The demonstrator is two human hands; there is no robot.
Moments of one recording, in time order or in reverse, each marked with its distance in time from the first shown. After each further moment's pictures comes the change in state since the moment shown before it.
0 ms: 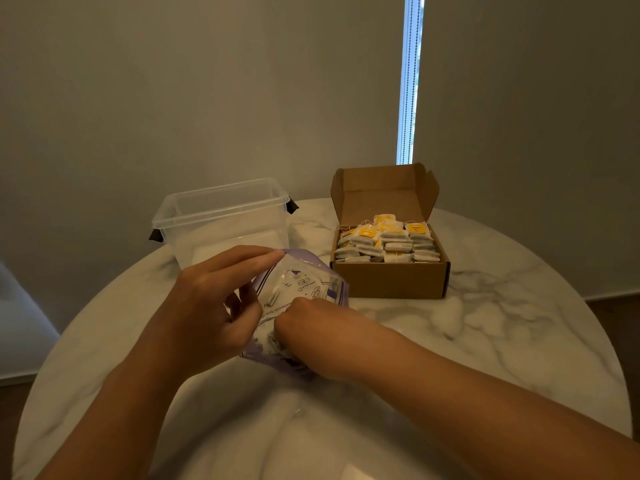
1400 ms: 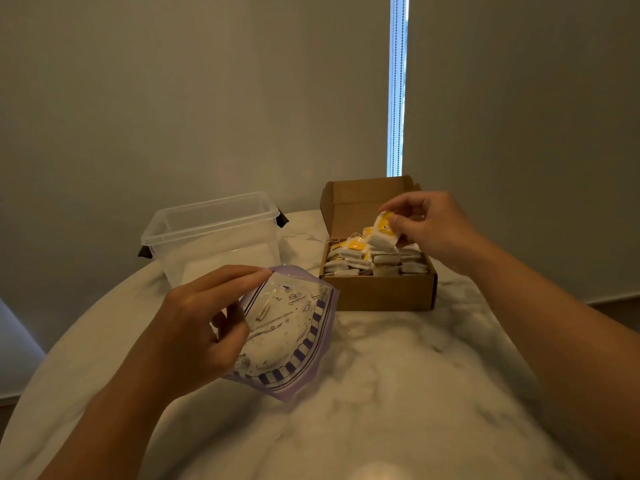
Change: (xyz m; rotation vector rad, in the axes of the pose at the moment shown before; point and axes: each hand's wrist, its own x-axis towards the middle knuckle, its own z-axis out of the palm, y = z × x) left_hand -0.001 -0.002 0.002 -0.004 -0.034 -0.017; right_hand -0.039 0.175 -0.024 1.032 0.725 0.502
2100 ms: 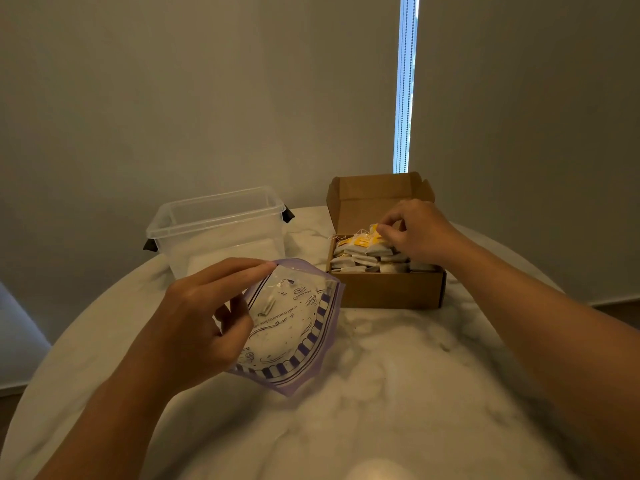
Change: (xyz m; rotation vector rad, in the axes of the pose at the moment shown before) left_hand 0.000 0.003 -0.003 -0.013 0.000 -0.015; right_hand 0.023 0.016 0.022 -0.616 -0.082 -0.179
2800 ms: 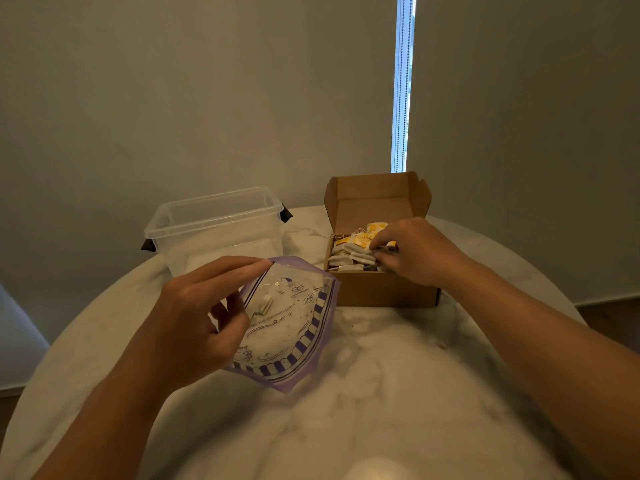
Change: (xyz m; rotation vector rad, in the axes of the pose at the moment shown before) left_hand 0.000 -0.002 0.000 0.006 0.019 -0.007; right_hand -0.024 -0.004 0.007 -0.203 -0.086 -0.083
